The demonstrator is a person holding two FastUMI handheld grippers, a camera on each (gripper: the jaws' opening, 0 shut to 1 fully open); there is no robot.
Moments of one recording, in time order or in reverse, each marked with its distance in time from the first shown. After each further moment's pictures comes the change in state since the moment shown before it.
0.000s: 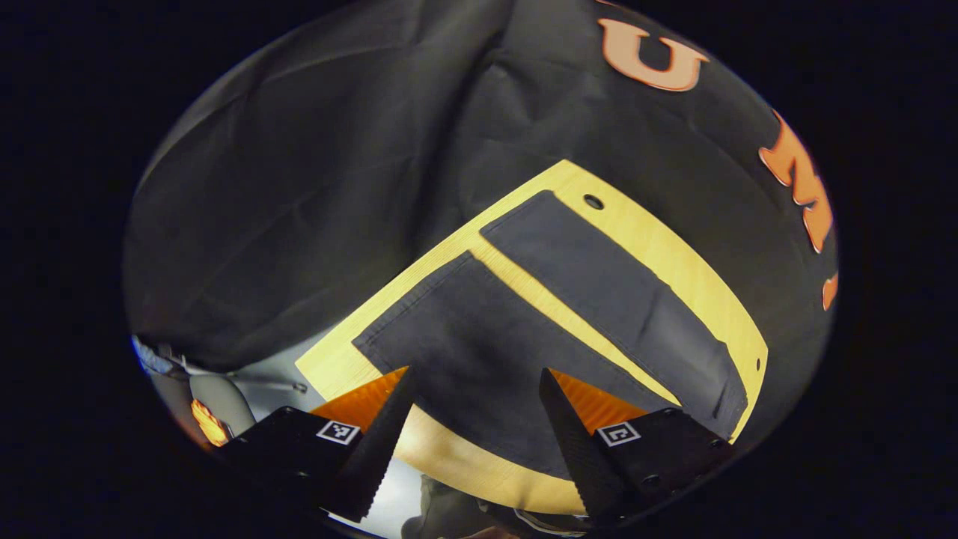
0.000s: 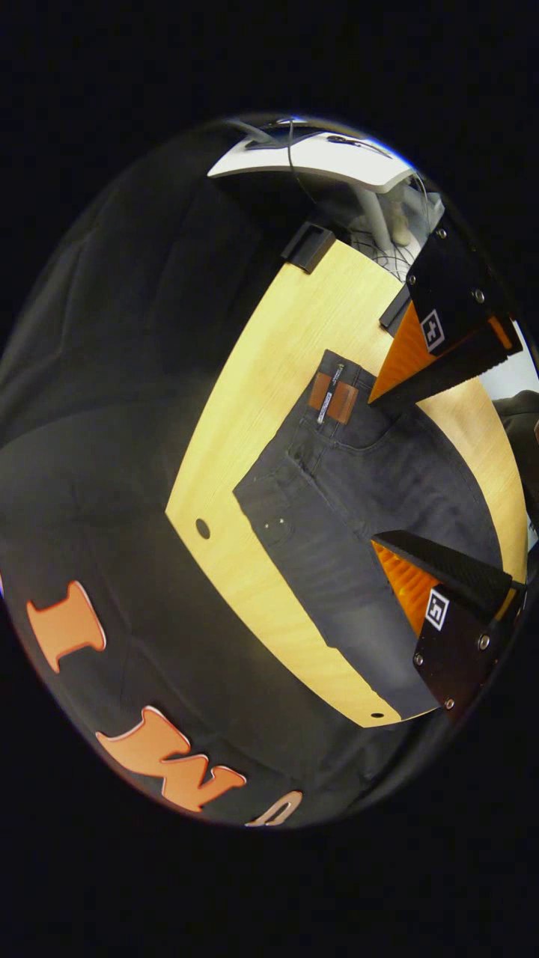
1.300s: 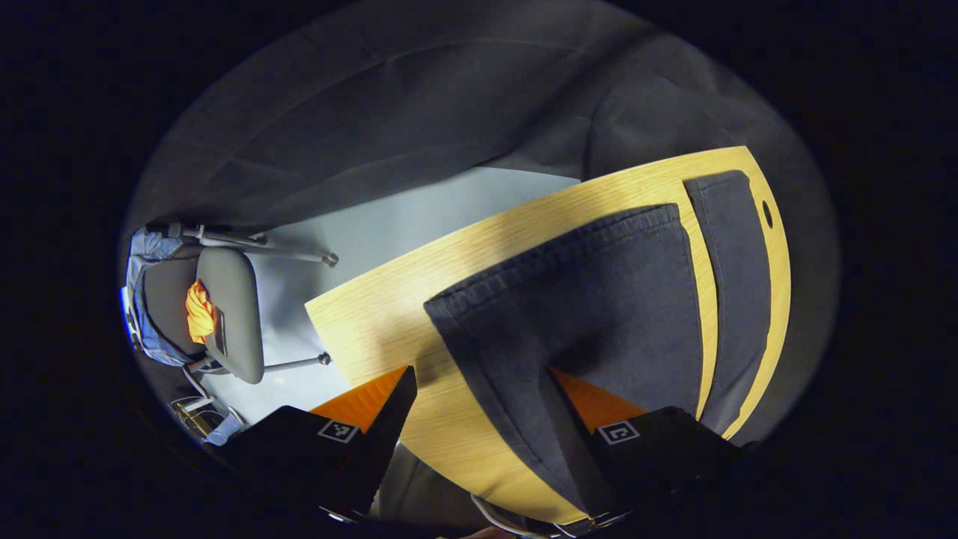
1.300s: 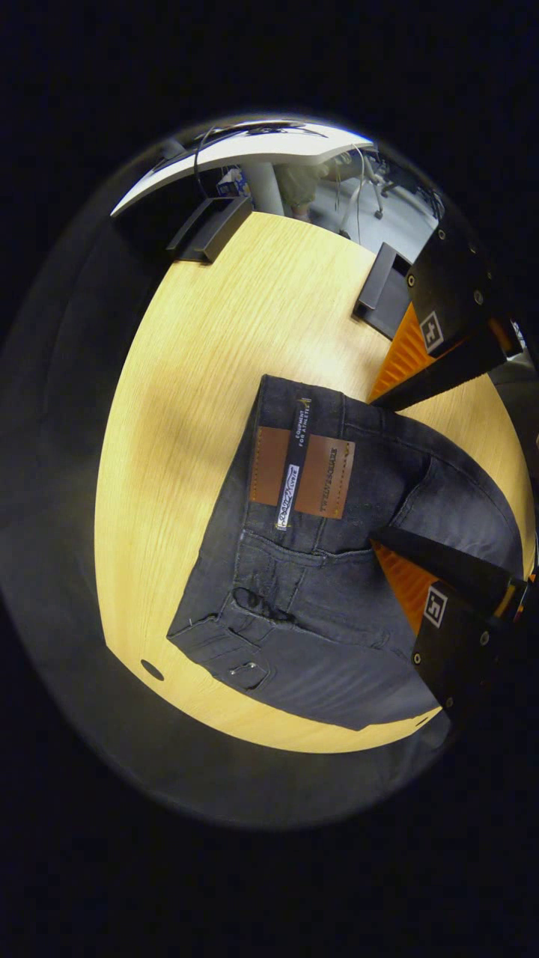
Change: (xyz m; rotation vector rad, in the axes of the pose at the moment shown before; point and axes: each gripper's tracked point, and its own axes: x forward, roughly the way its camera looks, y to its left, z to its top) left arm 0.085 0.067 -0.040 -0.370 0.445 0.222; right arm 0.100 -0.053 -0.051 0.217 0.341 -0.233
